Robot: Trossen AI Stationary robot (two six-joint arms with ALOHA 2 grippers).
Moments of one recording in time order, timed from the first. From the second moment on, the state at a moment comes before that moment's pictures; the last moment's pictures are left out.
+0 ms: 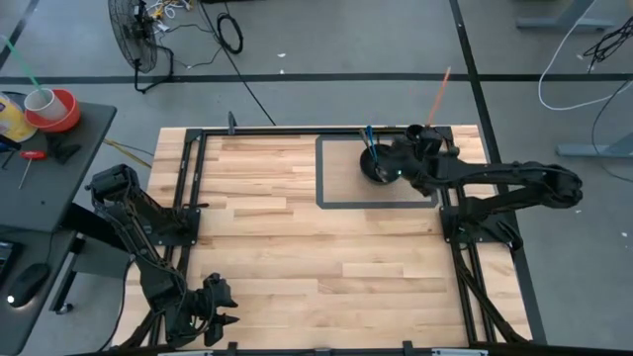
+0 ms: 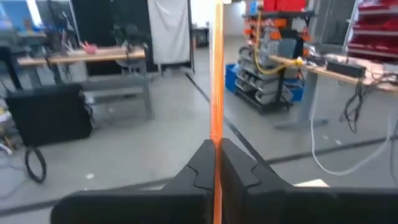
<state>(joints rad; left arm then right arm) -1.14 1.47 0.83 -0.35 -0.57 -1.38 -0.29 1.14 0.66 -0.43 1.48 0.95</state>
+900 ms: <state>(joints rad) -1.14 1.47 0.83 -0.35 -0.57 -1.38 -0.66 1.14 0.18 1.17 0.81 0.01</state>
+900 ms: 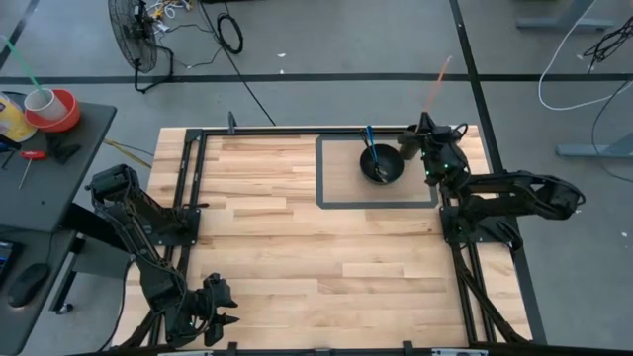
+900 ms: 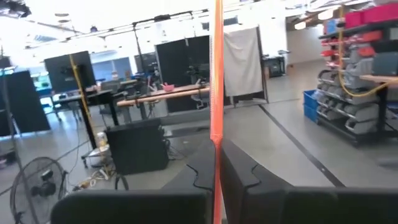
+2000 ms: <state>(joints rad) -1.14 1.47 0.83 -0.36 -0.57 -1.37 -0.76 1.33 0.13 1.22 0.66 0.07</state>
